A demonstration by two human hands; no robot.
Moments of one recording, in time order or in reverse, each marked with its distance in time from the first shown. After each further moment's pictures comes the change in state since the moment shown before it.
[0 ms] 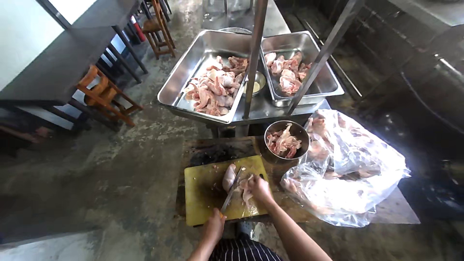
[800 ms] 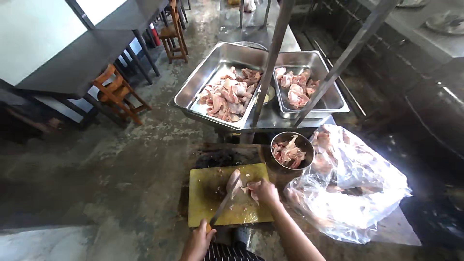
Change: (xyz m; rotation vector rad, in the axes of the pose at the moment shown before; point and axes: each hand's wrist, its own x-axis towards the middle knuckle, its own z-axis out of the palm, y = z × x) left_hand -0.061 -0.057 -0.040 -0.097 0.067 0.058; right_hand -0.005 -0.035 -0.026 -0.319 -0.013 0.088
